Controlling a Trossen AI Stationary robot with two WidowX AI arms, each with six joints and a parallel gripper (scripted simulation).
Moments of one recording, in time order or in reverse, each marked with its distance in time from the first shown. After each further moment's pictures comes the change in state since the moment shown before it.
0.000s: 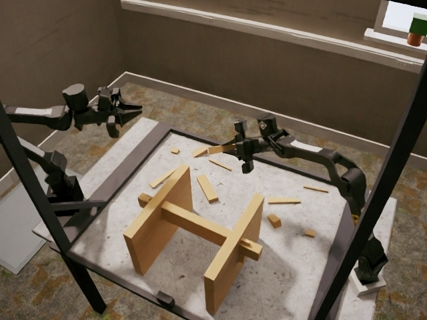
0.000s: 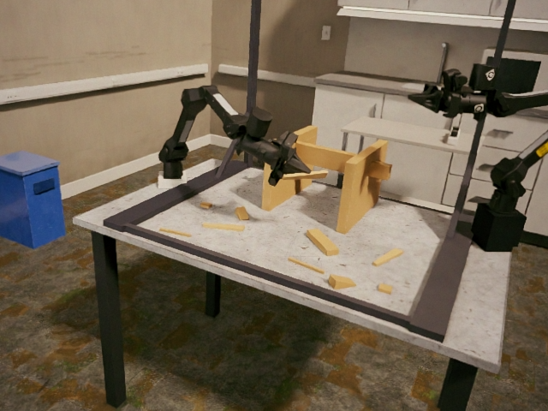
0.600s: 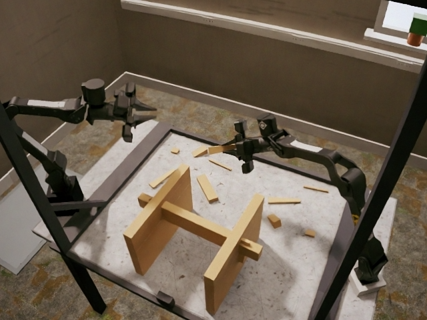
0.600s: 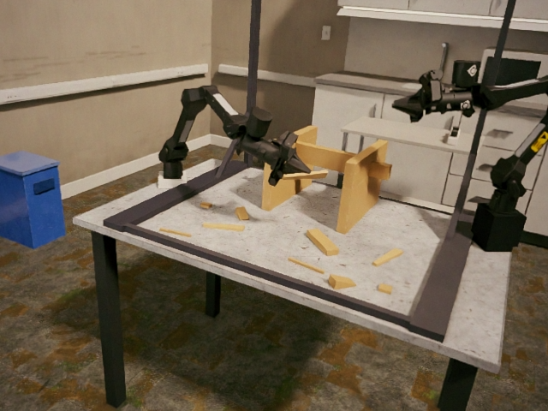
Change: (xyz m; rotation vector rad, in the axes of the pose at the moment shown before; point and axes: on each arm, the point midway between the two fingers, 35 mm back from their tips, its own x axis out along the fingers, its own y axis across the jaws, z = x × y) left arm 0.043 0.001 -0.017 0.499 0.136 -0.089; right arm 0.000 0.000 0.000 0.000 0.000 0.000
